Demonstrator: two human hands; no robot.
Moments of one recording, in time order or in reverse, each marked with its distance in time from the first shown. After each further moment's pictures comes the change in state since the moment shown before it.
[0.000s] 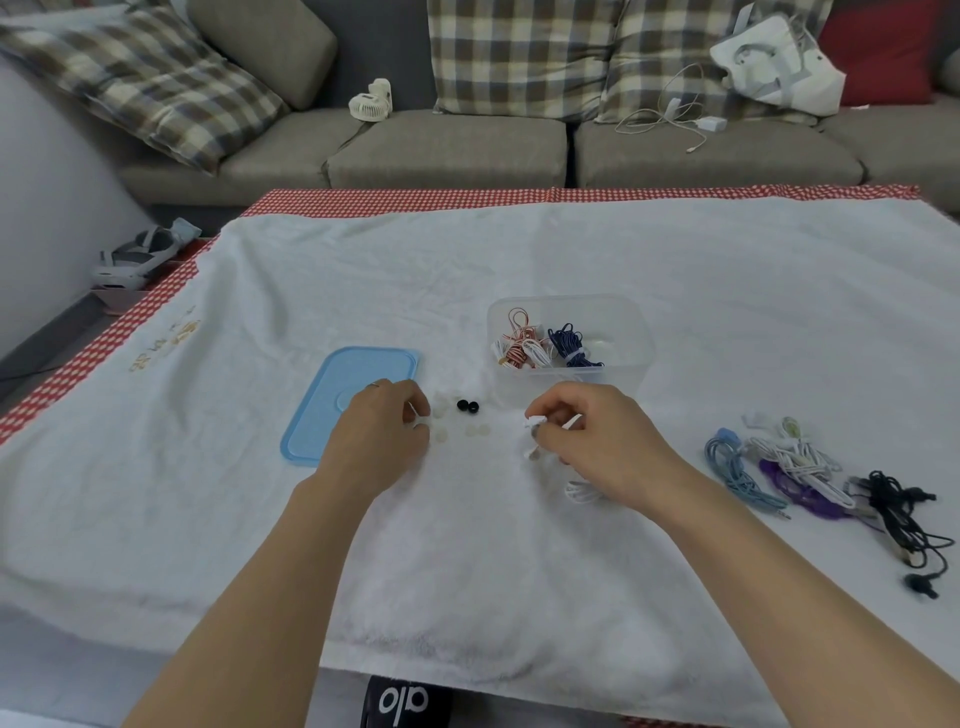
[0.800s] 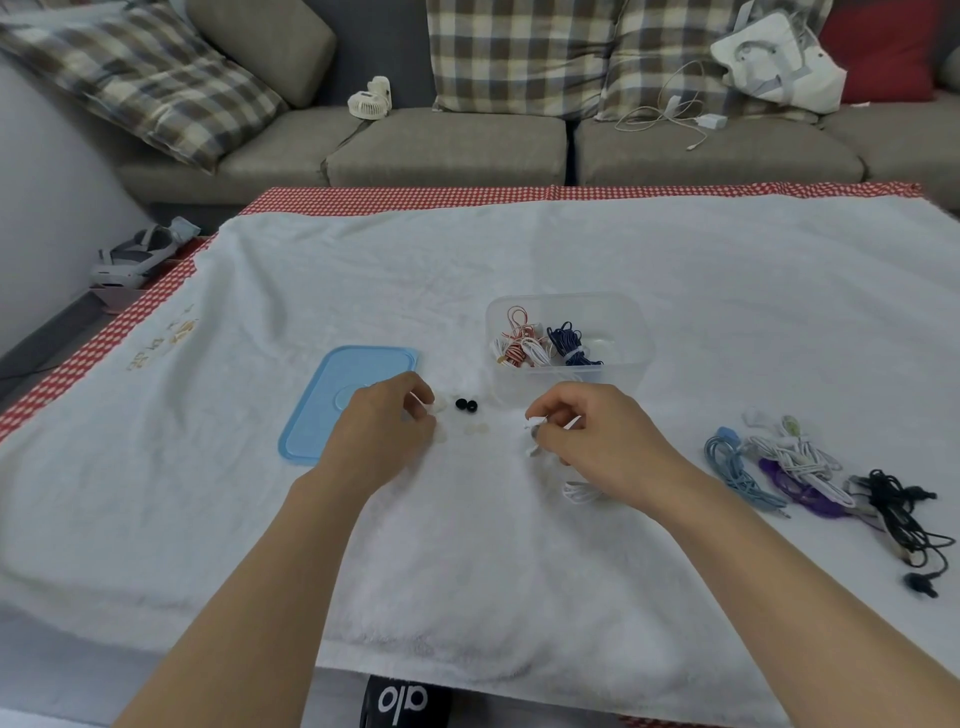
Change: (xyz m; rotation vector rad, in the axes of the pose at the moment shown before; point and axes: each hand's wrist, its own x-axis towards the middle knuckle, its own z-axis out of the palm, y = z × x) left_hand 0.001 0.004 -0.002 -0.093 -0.017 -0.031; right_hand 0.001 0.002 -0.001 0.014 -0.011 0.031
